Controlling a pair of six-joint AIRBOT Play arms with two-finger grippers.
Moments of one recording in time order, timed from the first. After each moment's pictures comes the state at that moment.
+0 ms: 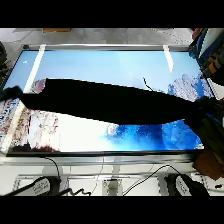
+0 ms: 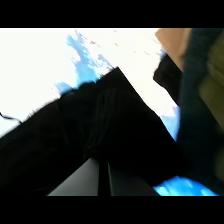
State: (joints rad) left arm 0.41 -1.33 1.23 1.50 -0.61 -1.59; right arm -0.41 -0.89 0.83 -1.51 0.64 1.99
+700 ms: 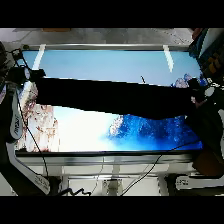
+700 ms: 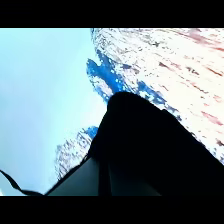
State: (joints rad) left arm 0.19 -1.92 1.86 1.79 -0.70 -1.88; right arm -0.36 -1.52 1.23 -1.43 0.45 2.17
